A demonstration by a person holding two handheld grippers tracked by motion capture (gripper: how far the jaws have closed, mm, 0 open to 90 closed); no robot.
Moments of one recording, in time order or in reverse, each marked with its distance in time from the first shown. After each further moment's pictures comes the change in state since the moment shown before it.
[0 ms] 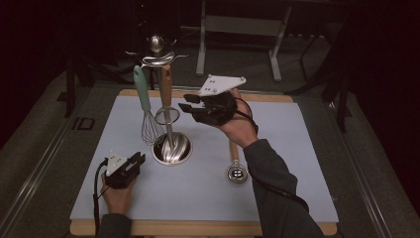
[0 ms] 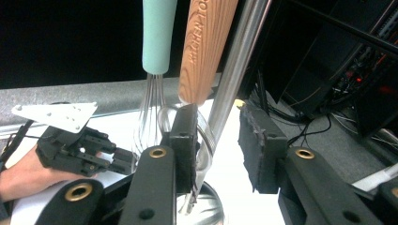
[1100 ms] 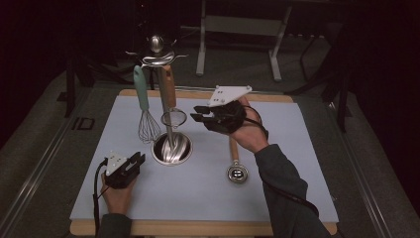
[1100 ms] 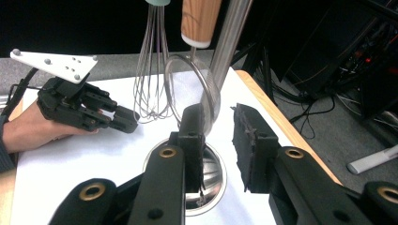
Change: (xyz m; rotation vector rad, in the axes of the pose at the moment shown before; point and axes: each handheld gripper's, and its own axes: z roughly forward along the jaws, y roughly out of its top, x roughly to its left) left arm 0.000 0.000 0.000 -0.001 0.002 -0.010; right arm -0.005 -0.030 -0.010 0.096 0.018 -0.023
